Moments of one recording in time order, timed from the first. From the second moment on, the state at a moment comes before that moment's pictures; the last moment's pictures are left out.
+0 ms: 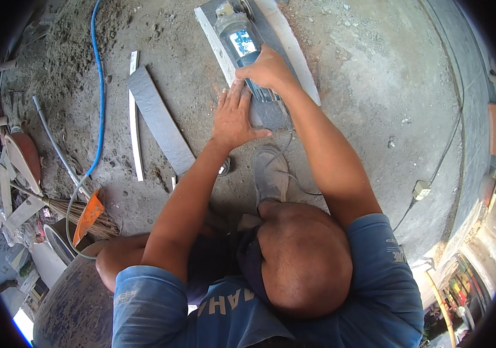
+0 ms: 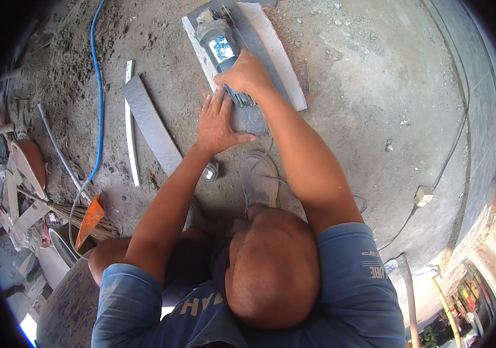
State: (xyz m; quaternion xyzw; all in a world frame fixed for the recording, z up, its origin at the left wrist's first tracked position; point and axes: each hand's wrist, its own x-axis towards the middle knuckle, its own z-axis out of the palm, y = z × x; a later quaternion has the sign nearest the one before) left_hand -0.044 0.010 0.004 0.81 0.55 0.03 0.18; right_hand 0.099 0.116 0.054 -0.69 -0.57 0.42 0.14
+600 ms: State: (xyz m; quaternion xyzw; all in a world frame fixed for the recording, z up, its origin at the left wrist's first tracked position) left_hand -0.045 0.010 0.003 0.82 0.54 0.04 0.17; right_hand 0.099 0.114 0.054 -0.69 -0.57 0.42 0.14
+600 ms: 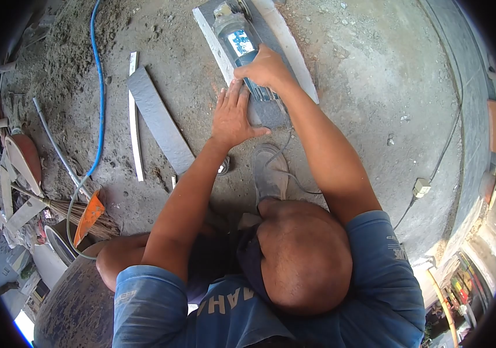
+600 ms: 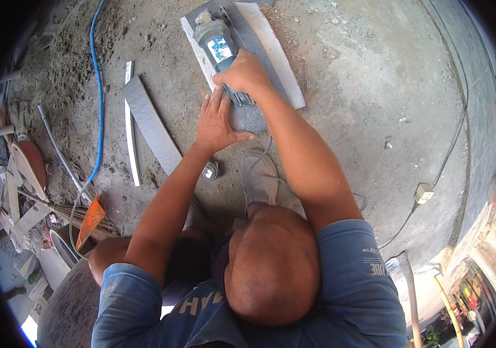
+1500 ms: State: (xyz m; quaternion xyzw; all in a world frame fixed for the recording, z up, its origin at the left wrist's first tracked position) left_hand -0.043 0.010 0.006 0.81 0.55 0.04 0.18; right_hand 0.105 0.105 0.059 -0.69 -0.56 0.46 0.12
